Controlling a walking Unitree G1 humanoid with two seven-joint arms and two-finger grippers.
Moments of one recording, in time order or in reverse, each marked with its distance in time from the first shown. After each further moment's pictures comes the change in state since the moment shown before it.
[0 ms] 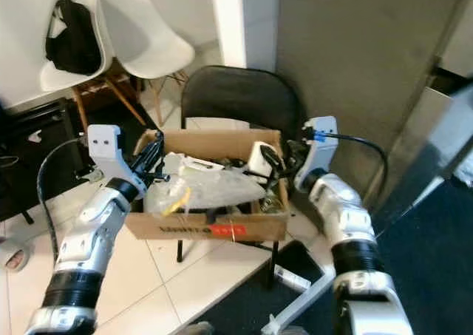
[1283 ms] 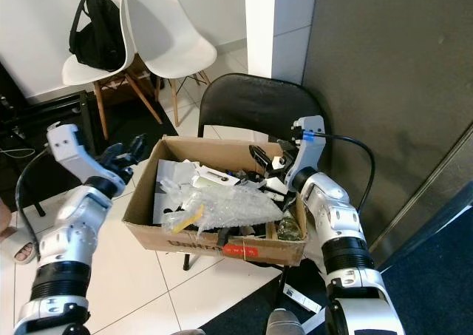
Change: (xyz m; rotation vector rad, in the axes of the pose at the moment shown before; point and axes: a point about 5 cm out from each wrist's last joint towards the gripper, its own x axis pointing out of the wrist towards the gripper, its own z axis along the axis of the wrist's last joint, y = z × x) left arm 0.005 0.009 -0.003 -0.170 0.007 0.062; right arm -0.004 -0.007 0.001 -0.014 0.006 -0.024
